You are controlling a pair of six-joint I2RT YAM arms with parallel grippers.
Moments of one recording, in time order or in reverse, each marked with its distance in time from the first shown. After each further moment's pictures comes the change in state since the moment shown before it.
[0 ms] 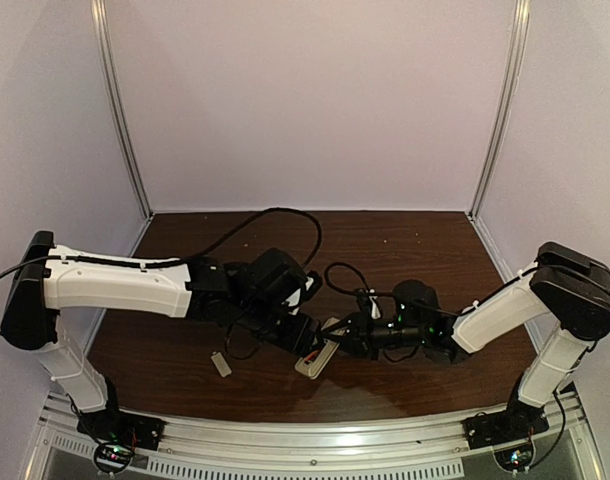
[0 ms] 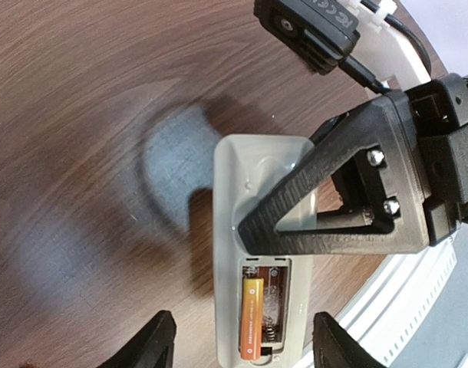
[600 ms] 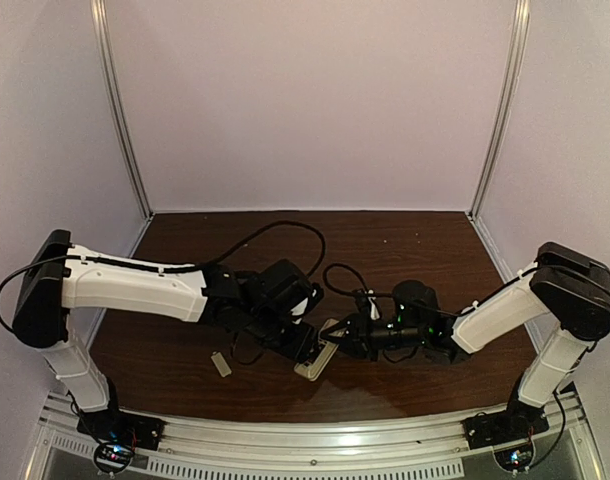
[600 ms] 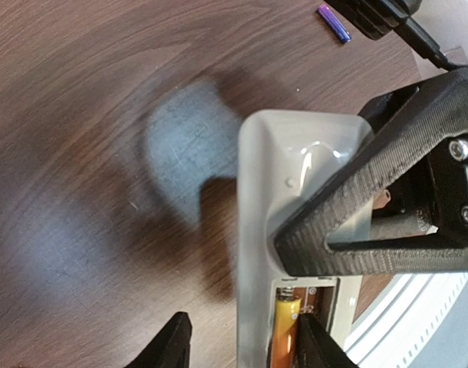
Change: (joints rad) left arm 0.006 0.069 -0.007 -0.002 0.006 0.002; right arm 0.005 0.000 0.002 -0.001 -0.014 0.001
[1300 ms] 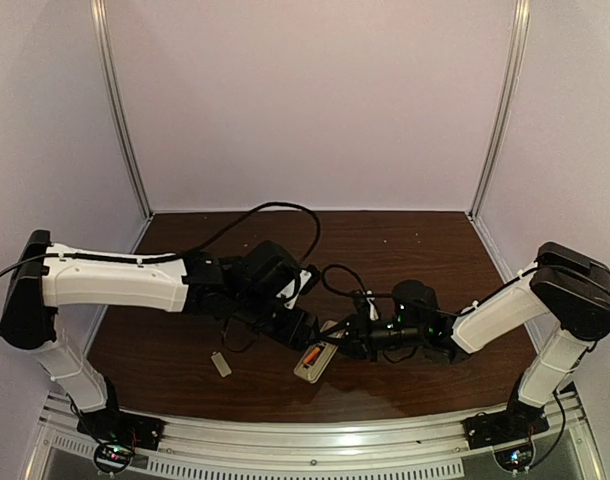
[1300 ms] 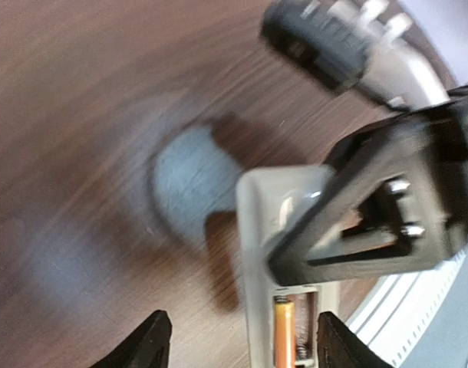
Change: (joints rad) left arm 0.033 -0.054 0.005 0.003 0.017 0.069; right arm 0.002 0.000 0.003 0.001 -0.024 0.002
